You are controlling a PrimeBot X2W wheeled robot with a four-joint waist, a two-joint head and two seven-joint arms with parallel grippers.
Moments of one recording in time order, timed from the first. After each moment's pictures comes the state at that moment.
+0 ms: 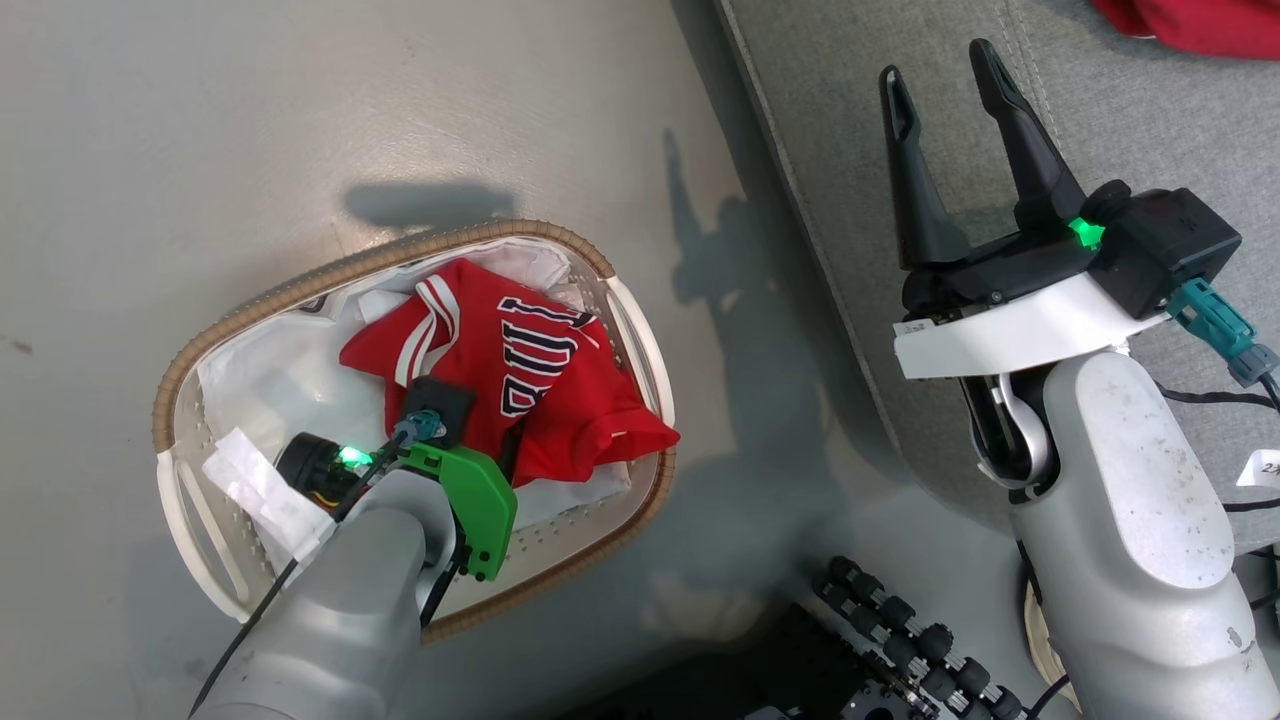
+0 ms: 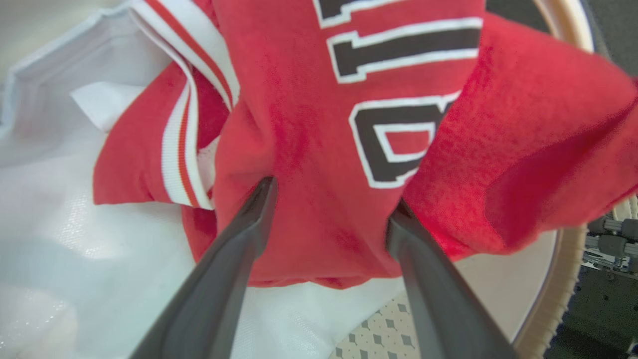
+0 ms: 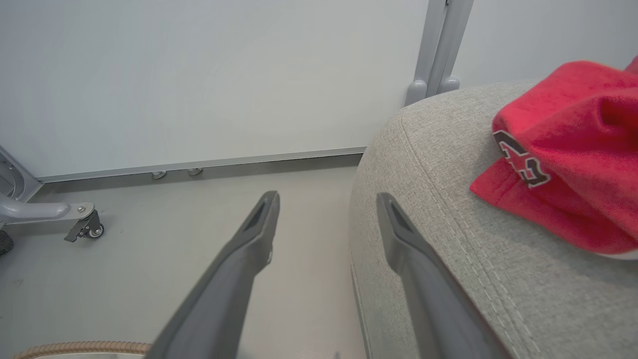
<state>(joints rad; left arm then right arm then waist) -0.78 0.06 -0.91 1.25 -0.61 -0.13 -0.26 -0.57 -0.05 0.16 0.10 0.26 0.13 -0.26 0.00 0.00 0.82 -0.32</state>
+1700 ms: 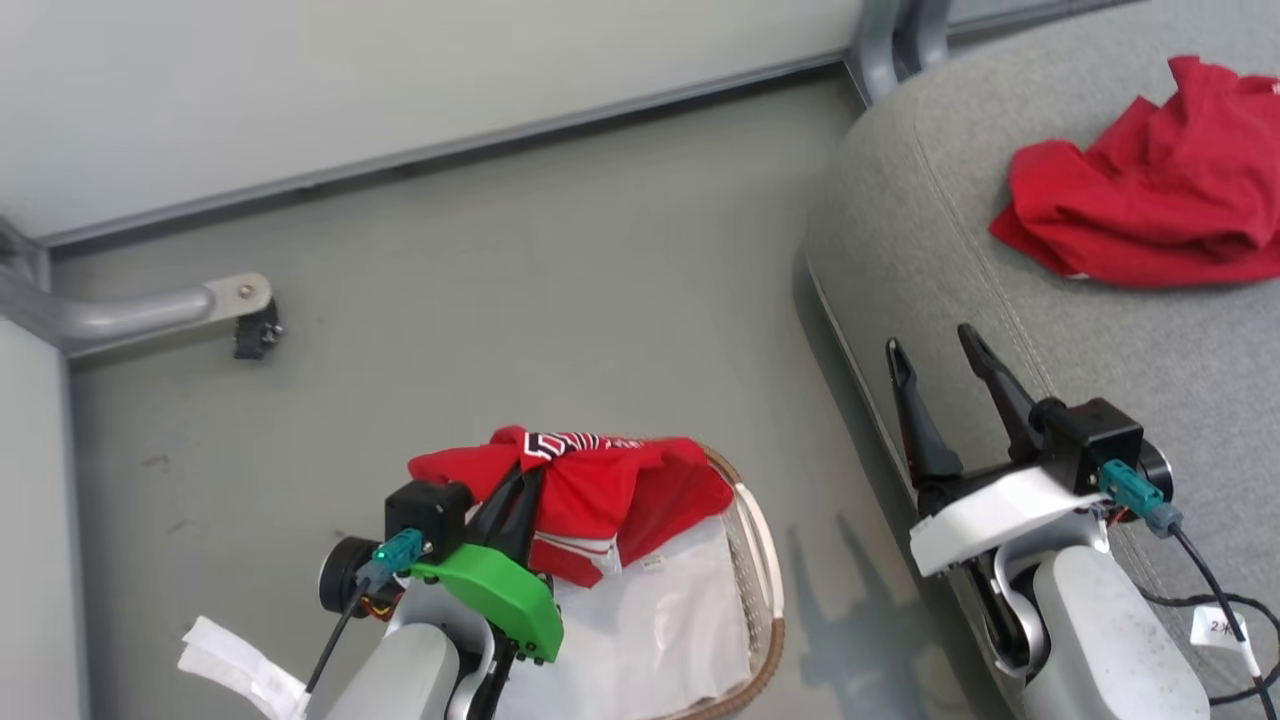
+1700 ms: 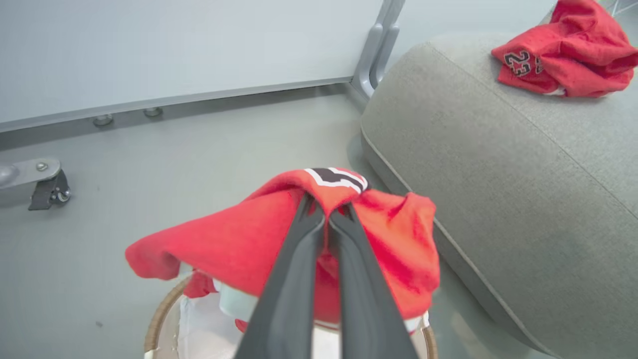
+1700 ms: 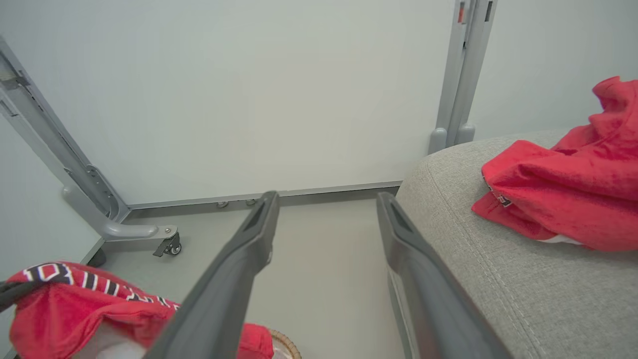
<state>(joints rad) -0.34 0.07 -0.49 0.62 -0.44 -0.13 -0.26 -0.29 -0.05 0.11 0.28 0.20 0.13 -0.26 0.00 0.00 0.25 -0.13</state>
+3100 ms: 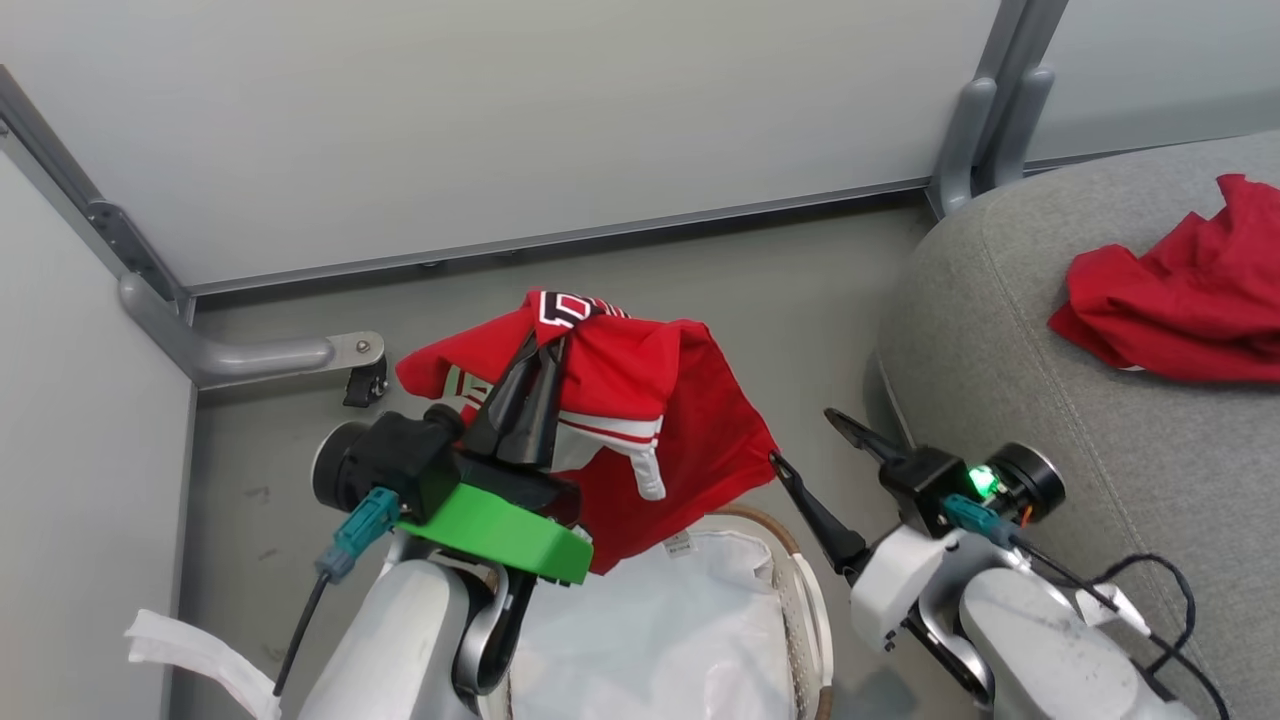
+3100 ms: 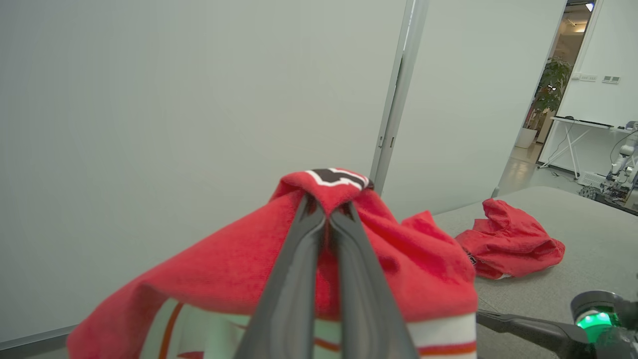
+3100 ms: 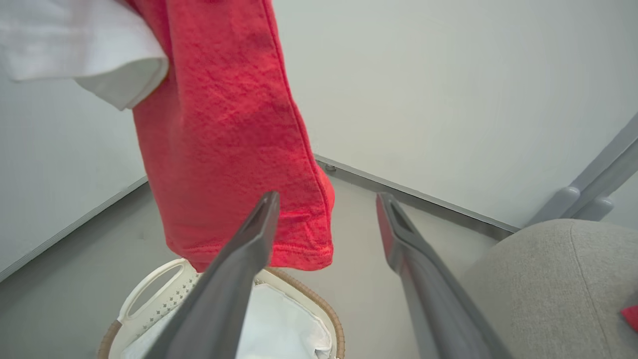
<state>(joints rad) -0.32 0.05 -0.41 0.19 -0.36 -0.13 -0.26 -0.39 -0.19 0.51 0.49 0.20 0.13 -0.26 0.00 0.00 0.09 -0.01</state>
